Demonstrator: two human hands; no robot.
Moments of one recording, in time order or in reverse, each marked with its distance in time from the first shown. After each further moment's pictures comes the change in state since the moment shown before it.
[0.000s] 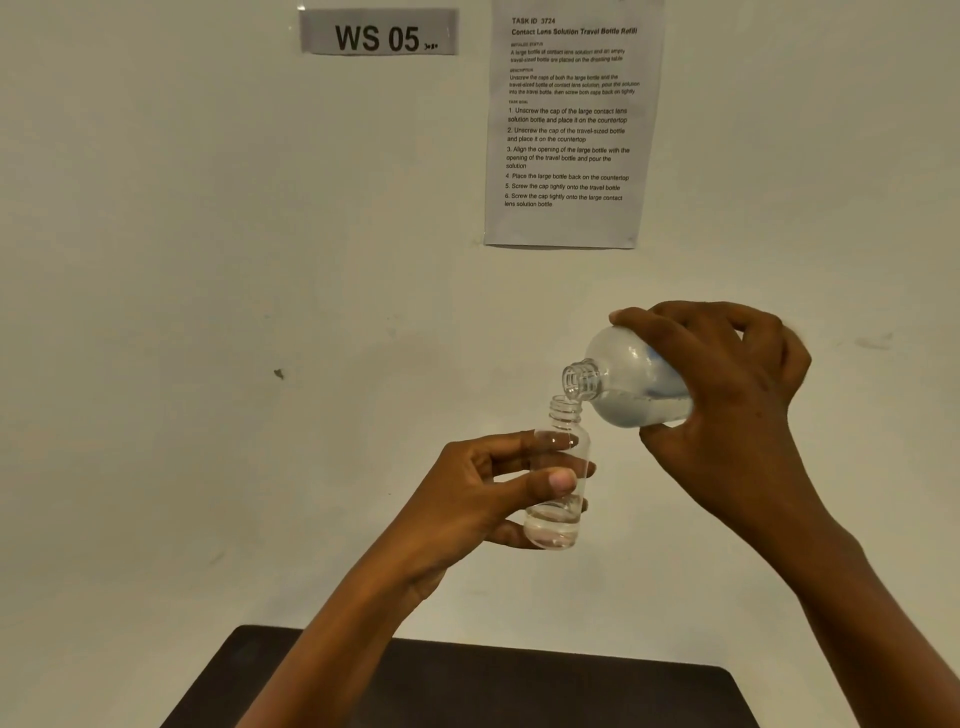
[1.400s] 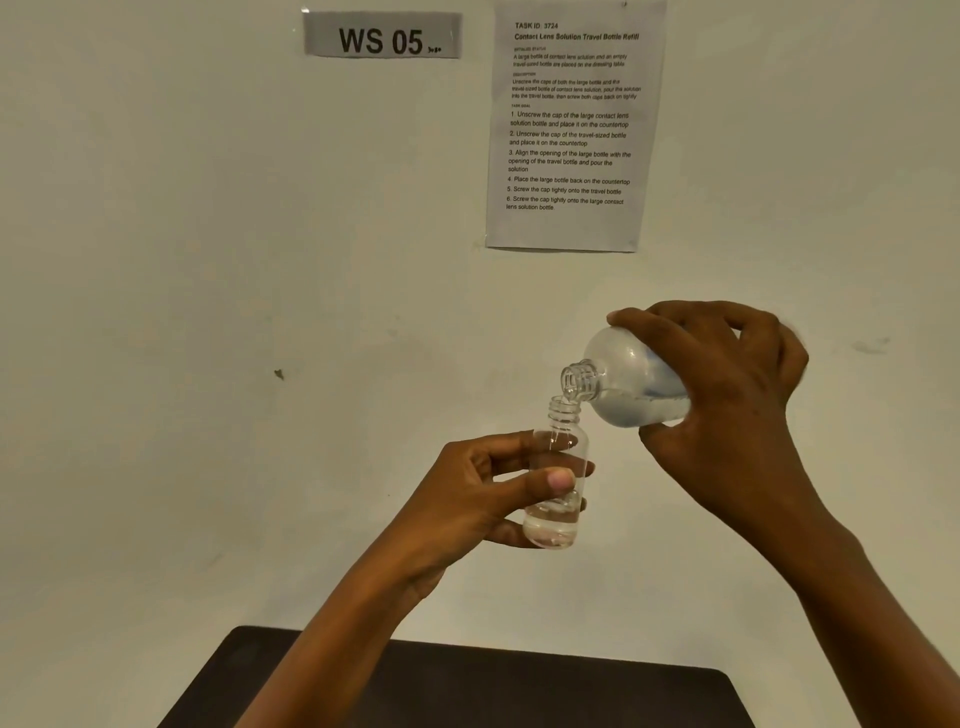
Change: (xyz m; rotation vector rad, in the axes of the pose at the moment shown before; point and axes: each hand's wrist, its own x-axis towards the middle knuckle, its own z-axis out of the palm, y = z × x) left_hand -0.002 0.000 -0.001 0.013 0.016 -0.014; right_hand 0.002 -0.001 0.000 -0.003 0.003 -0.023
